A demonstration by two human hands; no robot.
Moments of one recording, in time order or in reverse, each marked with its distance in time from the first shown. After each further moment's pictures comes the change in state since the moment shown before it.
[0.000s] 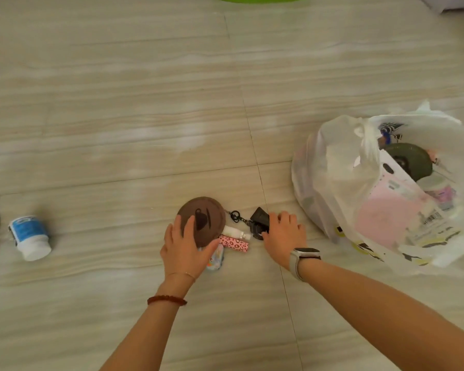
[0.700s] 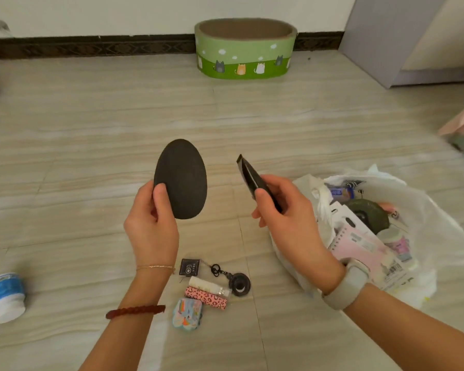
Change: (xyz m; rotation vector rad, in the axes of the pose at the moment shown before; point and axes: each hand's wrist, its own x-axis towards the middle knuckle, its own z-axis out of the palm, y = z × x) left_hand -0.004 0.126 -0.136 -0.833 0.724 0.290; right_hand -0.043 -0.007 -0.196 1.190 0.454 -0.343
